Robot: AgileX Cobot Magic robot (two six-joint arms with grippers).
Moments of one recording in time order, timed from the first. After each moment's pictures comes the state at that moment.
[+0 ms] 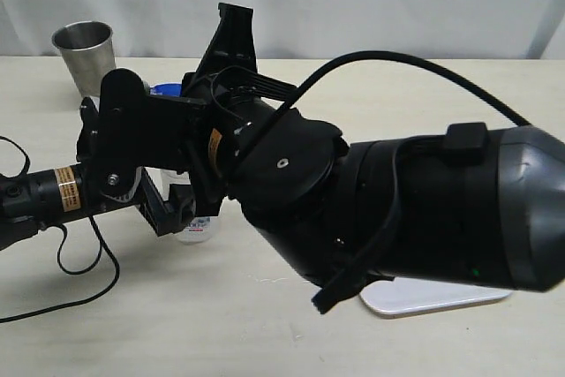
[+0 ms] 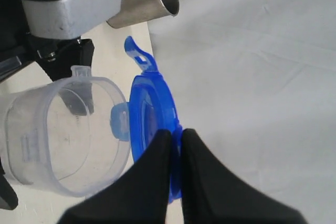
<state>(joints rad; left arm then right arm) 0.02 2.09 -0.68 0.96 -1.21 -0.28 1.07 1.71 -1.11 -1.75 0.62 0.84</state>
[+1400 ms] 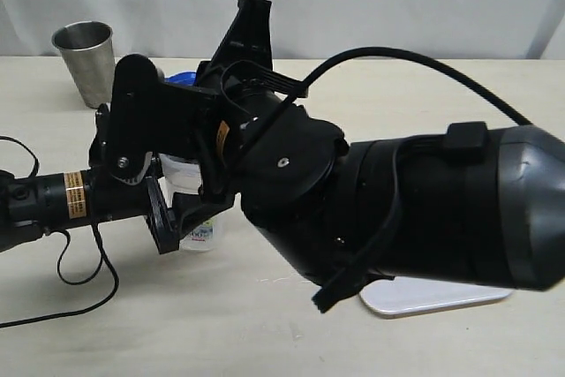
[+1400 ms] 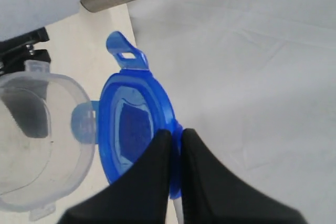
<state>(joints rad) 0.00 2.09 -0.69 1.06 -1.22 -0.26 1.07 1.71 -1.11 -1.75 0.71 0.87</state>
